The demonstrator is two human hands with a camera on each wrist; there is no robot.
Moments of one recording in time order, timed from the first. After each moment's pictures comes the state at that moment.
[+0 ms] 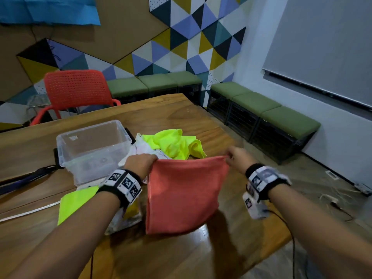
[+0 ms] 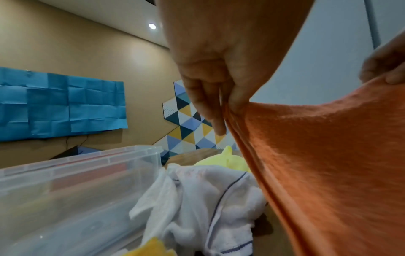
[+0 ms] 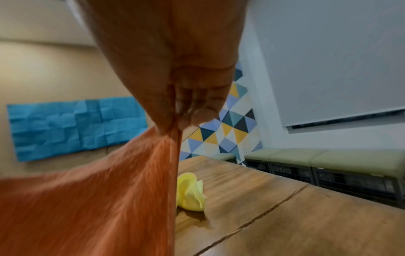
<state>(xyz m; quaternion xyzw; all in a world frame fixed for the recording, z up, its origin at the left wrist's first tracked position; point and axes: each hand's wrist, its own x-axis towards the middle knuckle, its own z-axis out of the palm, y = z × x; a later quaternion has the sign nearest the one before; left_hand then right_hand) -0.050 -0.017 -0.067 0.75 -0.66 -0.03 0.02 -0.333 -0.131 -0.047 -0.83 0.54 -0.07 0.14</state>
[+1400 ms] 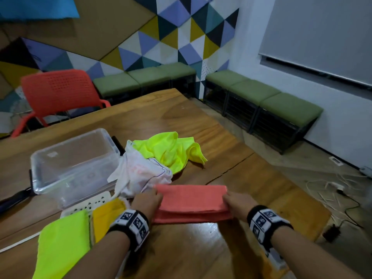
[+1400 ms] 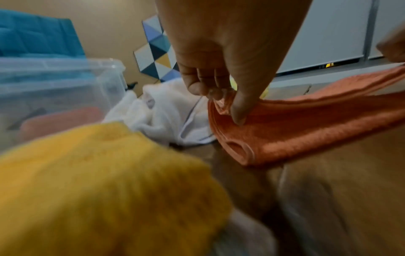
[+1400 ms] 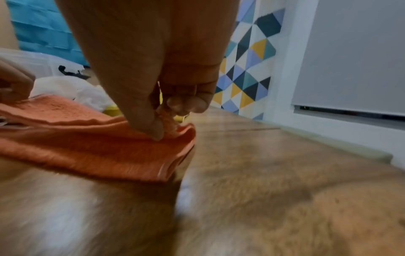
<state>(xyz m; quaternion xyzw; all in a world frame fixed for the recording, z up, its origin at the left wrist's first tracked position) -0.066 -0.047 -0.167 0.70 -0.70 -0.06 -0.15 -0.344 -0.120 -0.156 -0.87 0.44 0.18 0.09</state>
